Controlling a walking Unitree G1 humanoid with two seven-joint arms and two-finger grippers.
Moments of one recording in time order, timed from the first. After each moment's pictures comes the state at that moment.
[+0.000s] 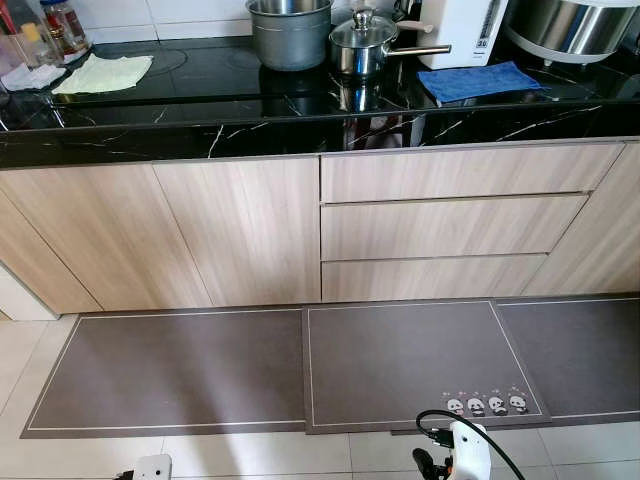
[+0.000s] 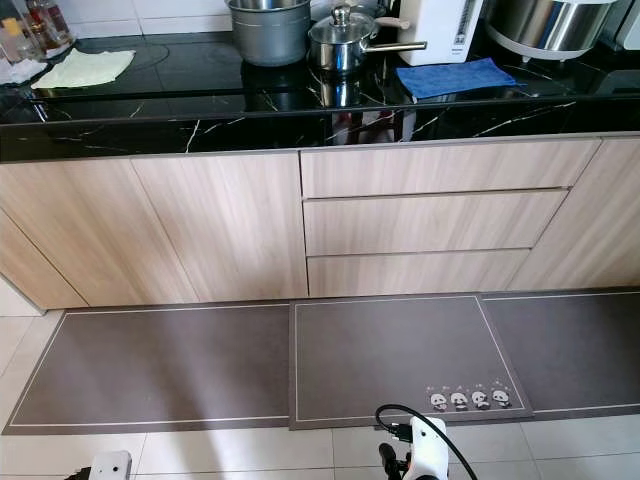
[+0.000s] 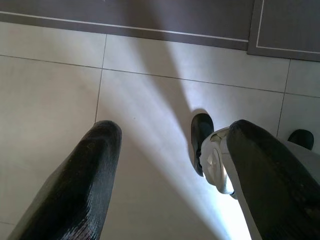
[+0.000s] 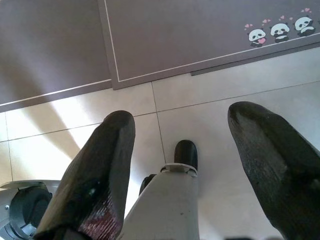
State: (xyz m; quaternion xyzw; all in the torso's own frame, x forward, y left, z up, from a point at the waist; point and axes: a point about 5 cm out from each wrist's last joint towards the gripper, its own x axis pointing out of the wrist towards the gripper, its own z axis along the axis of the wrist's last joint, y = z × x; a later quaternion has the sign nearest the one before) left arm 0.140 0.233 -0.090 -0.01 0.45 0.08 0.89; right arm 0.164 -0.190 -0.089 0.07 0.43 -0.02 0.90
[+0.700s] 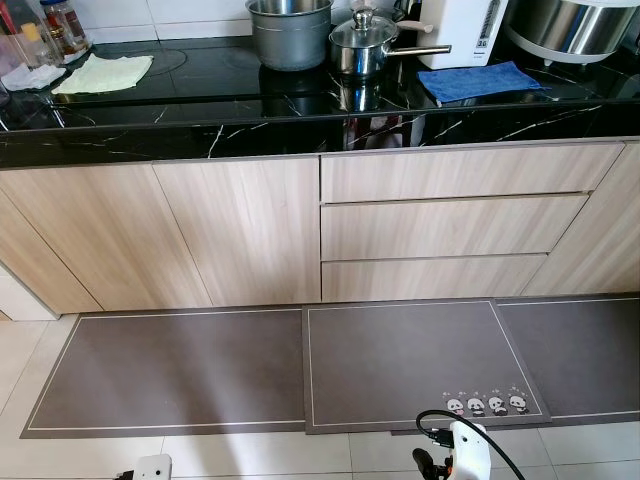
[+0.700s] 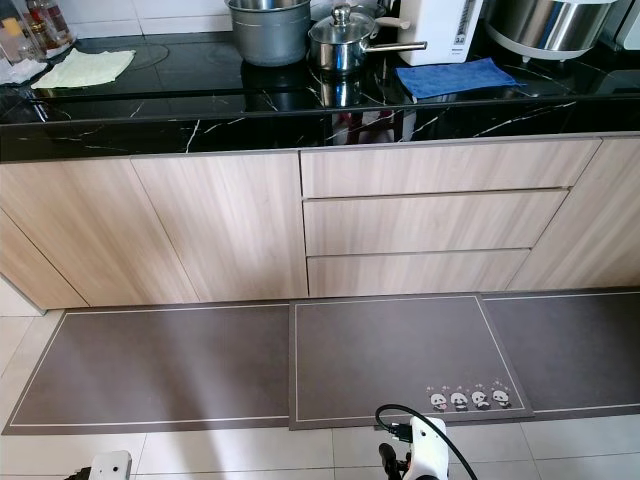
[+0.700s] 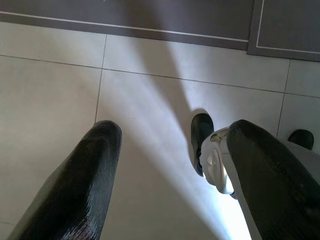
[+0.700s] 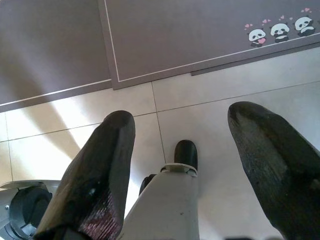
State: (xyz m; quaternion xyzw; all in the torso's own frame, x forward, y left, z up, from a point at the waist) left arm 0.140 0.233 -0.090 -0.01 0.45 0.08 0.89; right arm 0.164 -0.190 -0.089 0.07 0.43 -0.02 0.90
